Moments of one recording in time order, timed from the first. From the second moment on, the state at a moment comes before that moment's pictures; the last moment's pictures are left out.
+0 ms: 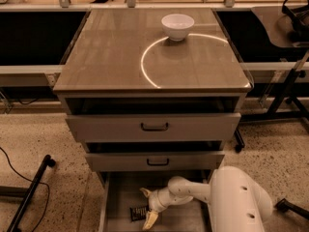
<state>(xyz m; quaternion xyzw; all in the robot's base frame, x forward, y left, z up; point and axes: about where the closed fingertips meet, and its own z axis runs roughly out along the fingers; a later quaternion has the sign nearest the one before) 0.495 0.058 0.131 -0.67 0.61 0.31 0.27</state>
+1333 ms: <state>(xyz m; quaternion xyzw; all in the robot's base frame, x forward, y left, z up) 0.494 0.065 0.094 -0.68 0.62 0.30 0.24</state>
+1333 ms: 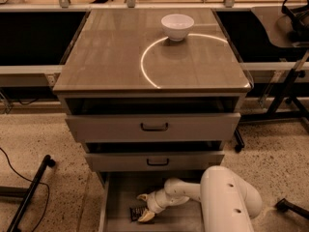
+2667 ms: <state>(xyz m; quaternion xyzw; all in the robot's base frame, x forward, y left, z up) 0.483 0.044 0.148 -0.69 0.60 0.29 0.28</state>
